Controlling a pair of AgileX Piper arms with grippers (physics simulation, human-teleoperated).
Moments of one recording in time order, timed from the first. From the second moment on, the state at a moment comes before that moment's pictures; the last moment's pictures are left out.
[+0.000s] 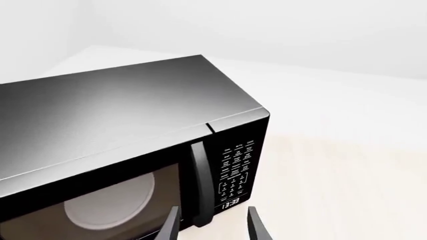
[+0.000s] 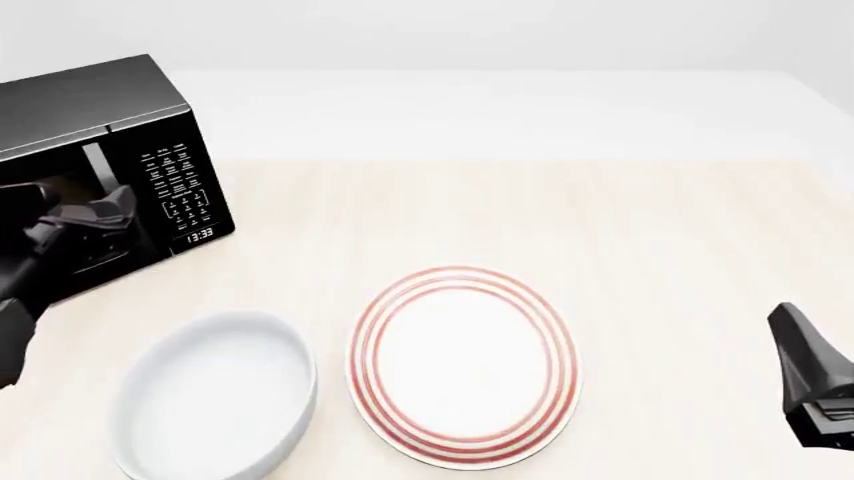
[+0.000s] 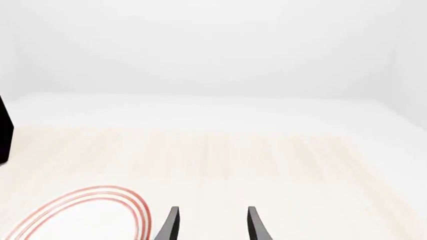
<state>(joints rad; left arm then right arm) 0.16 1.43 -0.36 -0.86 -0.05 0.04 0.02 0.00 0.02 -0.01</state>
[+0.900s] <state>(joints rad) 0.15 1.60 -0.42 -0.95 -0.08 0.04 0.04 0.00 0.01 0.00</state>
